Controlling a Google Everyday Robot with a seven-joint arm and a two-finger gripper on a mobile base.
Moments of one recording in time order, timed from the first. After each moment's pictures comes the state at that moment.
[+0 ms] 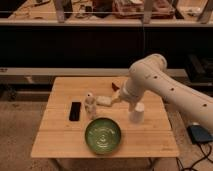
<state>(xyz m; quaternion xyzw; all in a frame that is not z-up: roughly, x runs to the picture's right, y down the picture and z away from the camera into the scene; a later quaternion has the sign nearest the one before) 0.052 0.063 0.667 -0.12 -0.28 -0.58 0.76</state>
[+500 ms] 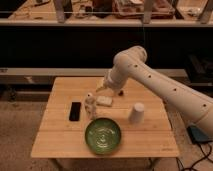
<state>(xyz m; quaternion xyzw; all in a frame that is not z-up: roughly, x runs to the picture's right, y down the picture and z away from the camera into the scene) 0.008 -0.013 0.738 -0.04 -0.28 -0.62 0.73</state>
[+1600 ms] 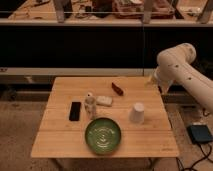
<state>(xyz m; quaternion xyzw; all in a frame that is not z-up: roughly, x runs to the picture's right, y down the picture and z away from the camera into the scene) 0.262 0.018 0.716 -0.19 -0.09 -0.49 0.85</state>
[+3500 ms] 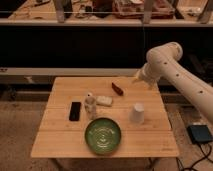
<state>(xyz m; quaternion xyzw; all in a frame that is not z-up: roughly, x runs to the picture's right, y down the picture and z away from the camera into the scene) 0.227 -0.018 0.751 -0.15 -0.12 -0.52 0.83</state>
